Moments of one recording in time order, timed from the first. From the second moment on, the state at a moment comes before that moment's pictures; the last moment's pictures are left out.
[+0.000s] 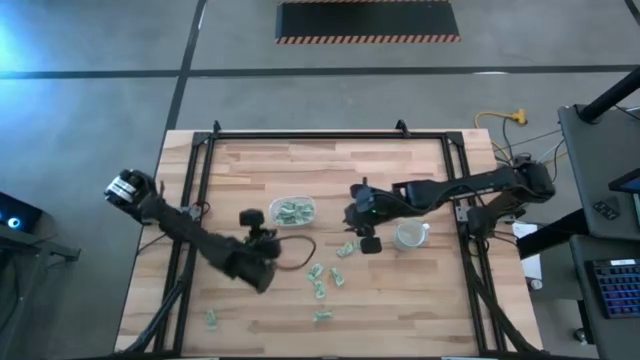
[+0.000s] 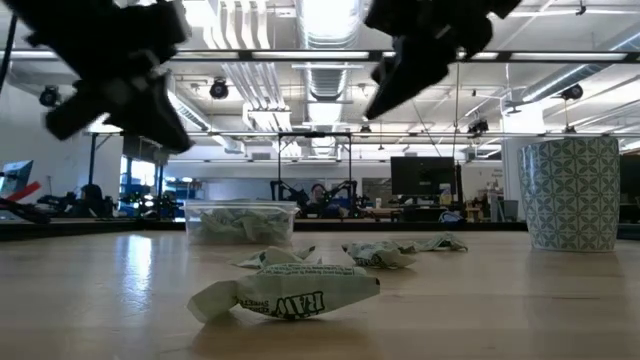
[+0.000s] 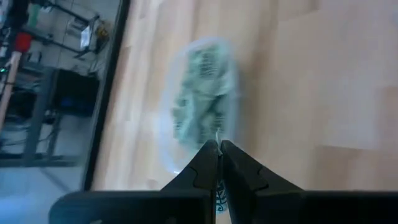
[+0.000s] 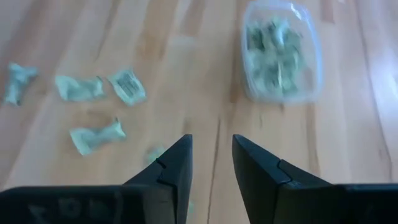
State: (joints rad) left arm -0.54 1.51 0.93 -0.79 -0.87 -0.46; right arm 0.06 1.52 1.08 -0.41 -0.01 -0.09
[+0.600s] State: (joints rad) left arm -0.05 1.50 0.93 -0.48 -0.52 -0.07; right arm 0.08 1.28 0.72 -0.08 0.09 -0.09
